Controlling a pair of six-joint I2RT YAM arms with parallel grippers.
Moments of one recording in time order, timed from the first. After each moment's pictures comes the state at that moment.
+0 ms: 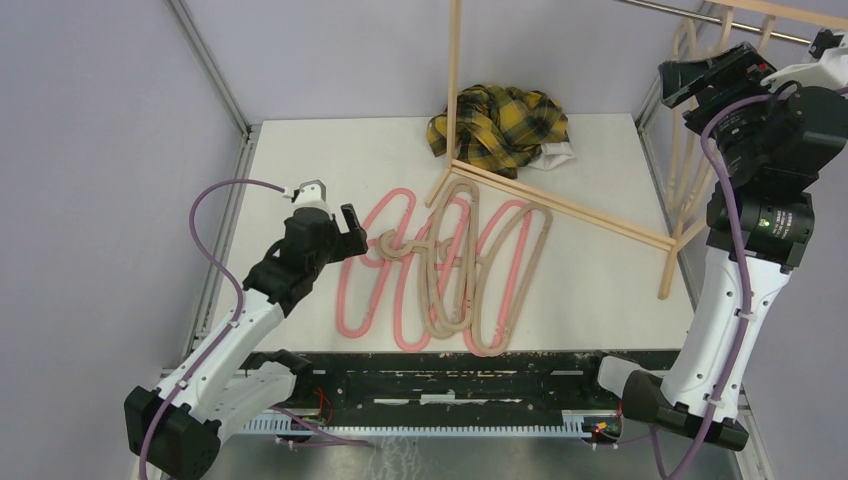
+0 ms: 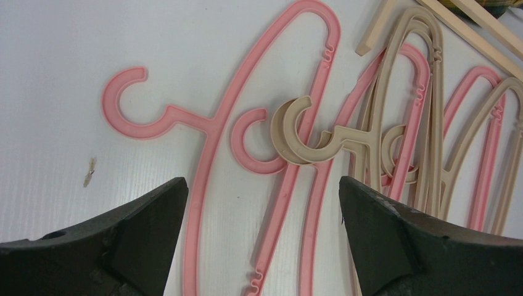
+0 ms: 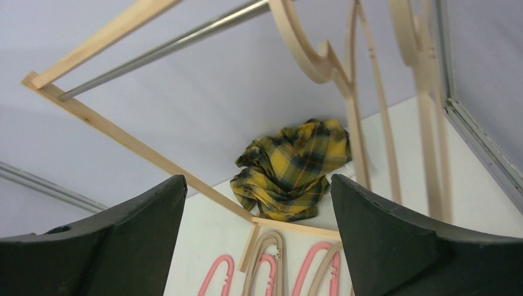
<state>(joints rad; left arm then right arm) -0.43 0.91 0.75 -0.41 -0.28 -0.48 -0.32 1.16 1.81 -0.60 -0.27 0.57</state>
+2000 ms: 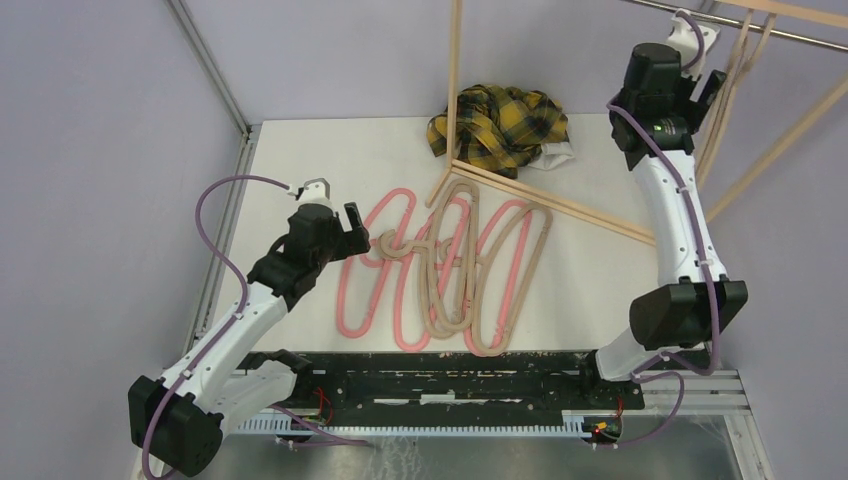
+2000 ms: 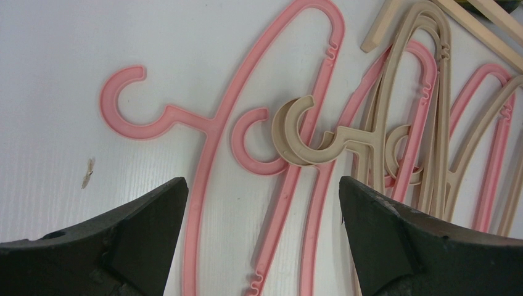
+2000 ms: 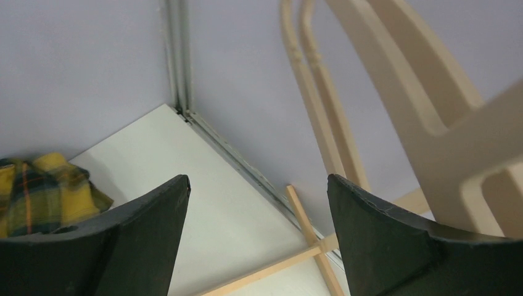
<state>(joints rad) -0.43 0.96 0.76 -0.41 -0.27 -0.48 0.07 1.61 1.81 -0.44 0.95 0.03</state>
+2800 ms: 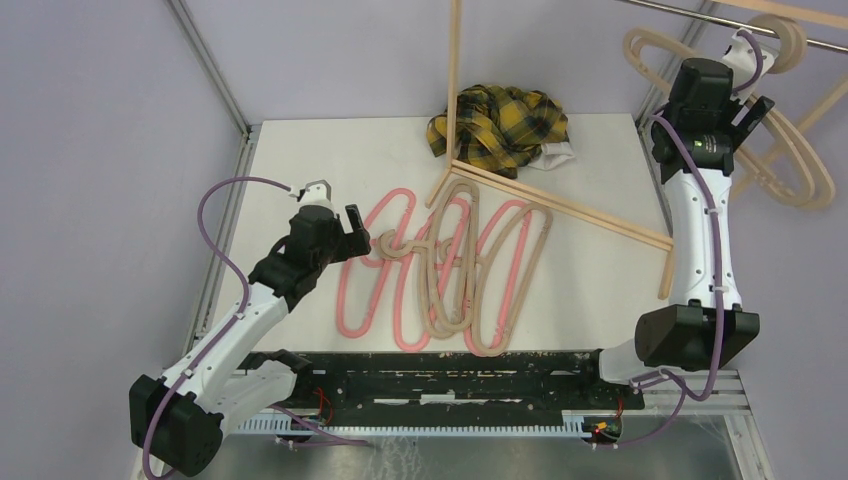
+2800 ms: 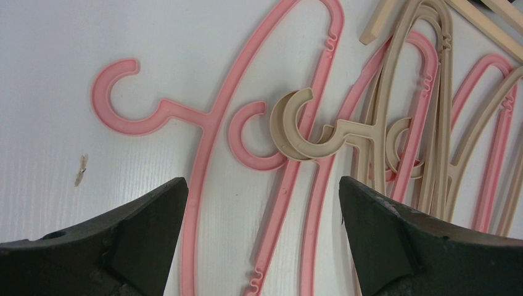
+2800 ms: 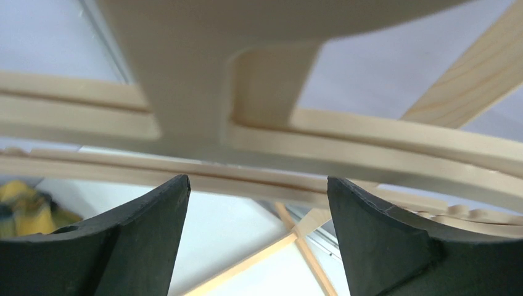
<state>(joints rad) -0.43 0.96 0.75 -0.40 -0.26 -0.48 -0.15 1.48 1.72 -0.53 0.83 0.17</state>
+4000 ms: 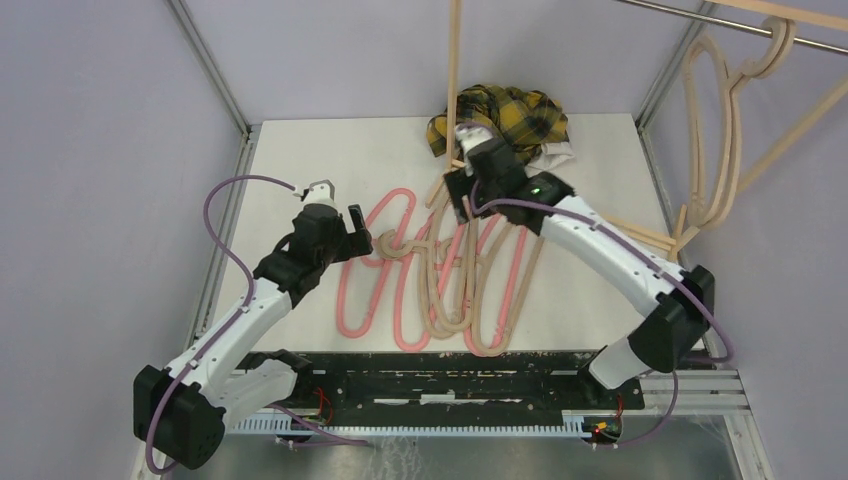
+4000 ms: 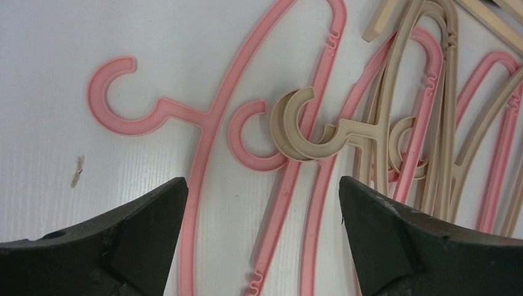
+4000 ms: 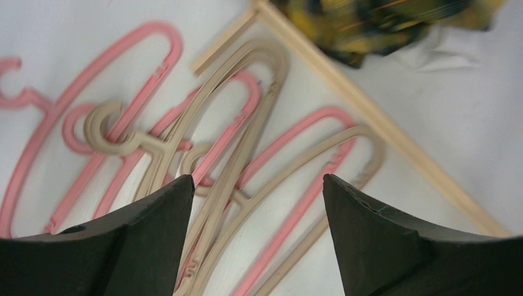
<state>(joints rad) -0.43 0.99 0.75 -0.39 -0.25 -0.48 0.64 1.50 1.52 -0.70 0.24 0.16</state>
